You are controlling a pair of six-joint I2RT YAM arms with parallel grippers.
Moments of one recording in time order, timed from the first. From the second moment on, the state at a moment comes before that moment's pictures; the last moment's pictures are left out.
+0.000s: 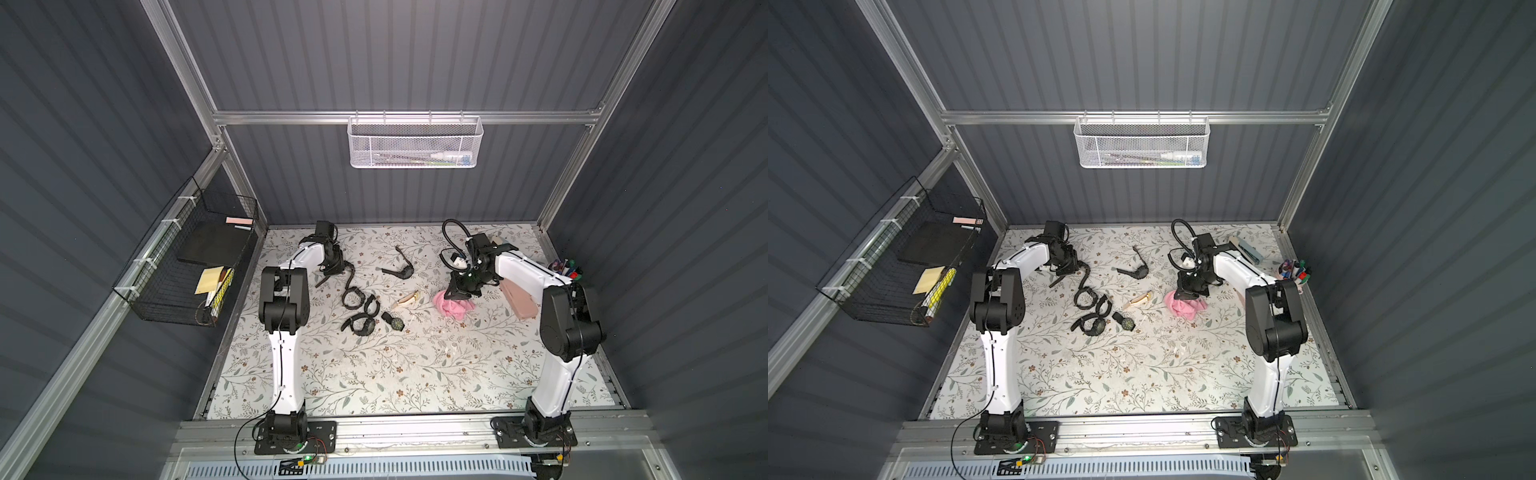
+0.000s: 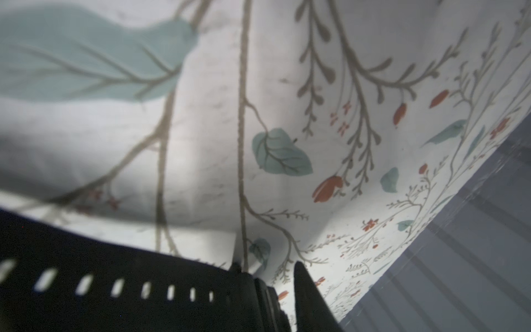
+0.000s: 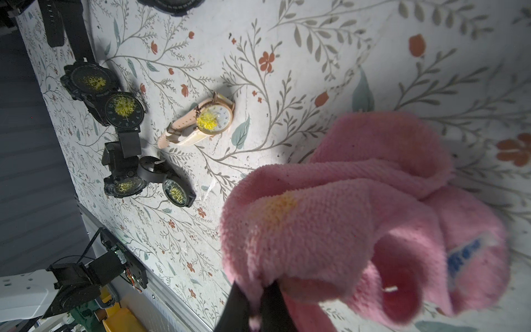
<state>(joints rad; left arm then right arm) -0.06 2.29 1.81 -0.60 0.14 -1.79 0.27 1.91 1.43 -0.88 -0.53 0.23</state>
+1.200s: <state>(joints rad) -0.07 2.11 1.68 -0.38 0.27 -1.09 0.30 1.74 1.32 -0.88 -0.23 0.27</state>
